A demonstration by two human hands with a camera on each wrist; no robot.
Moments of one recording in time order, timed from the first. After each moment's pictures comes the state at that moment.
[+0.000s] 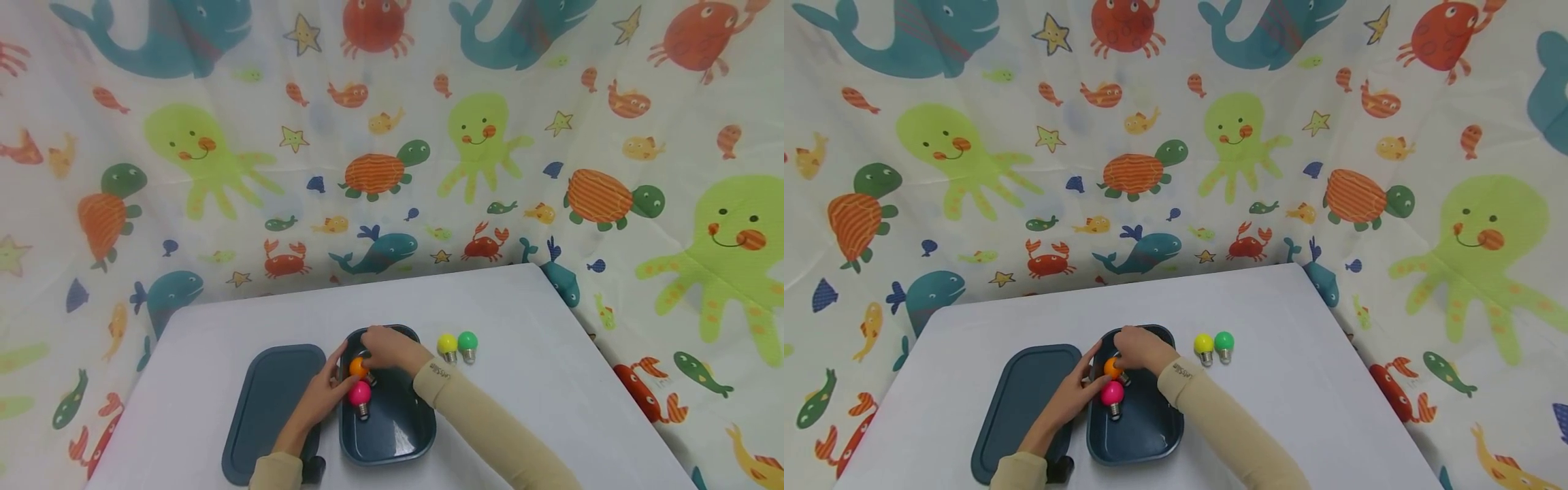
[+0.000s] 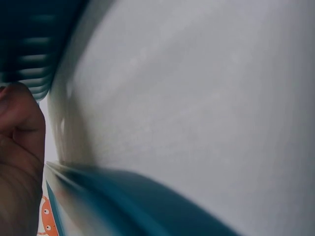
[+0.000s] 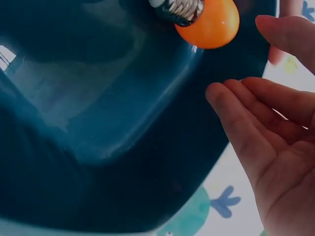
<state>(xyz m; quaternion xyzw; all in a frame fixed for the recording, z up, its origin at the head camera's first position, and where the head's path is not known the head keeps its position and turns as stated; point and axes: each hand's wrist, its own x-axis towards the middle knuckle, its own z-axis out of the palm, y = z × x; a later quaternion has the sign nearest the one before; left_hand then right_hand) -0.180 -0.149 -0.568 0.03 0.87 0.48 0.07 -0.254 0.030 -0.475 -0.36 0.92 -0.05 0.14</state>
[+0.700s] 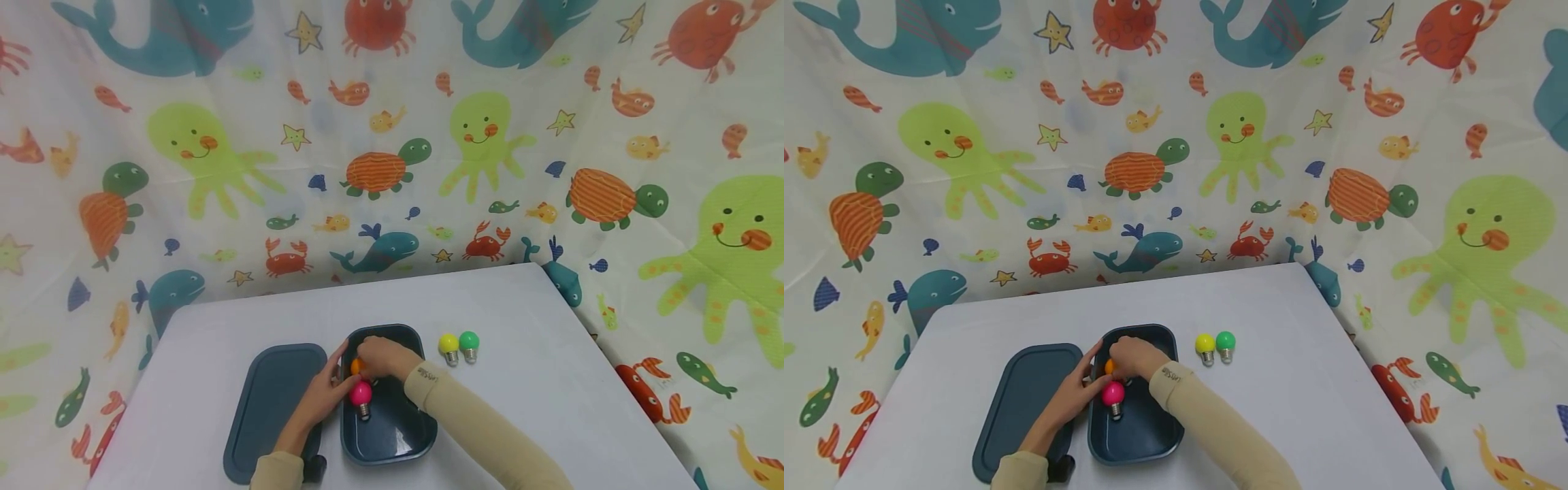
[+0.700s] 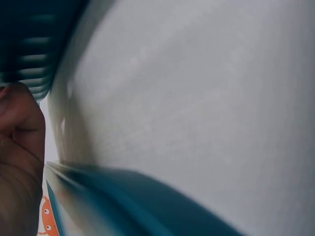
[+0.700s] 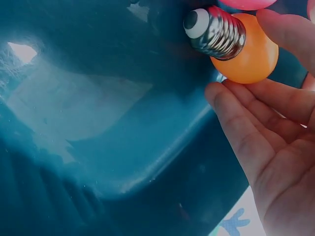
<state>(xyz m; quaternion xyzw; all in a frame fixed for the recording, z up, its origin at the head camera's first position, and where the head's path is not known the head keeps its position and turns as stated) -0.180 -0.148 -0.566 0.02 0.88 0.47 0.06 -0.245 0.017 -0.490 -0.33 0.93 -0.06 0.17</state>
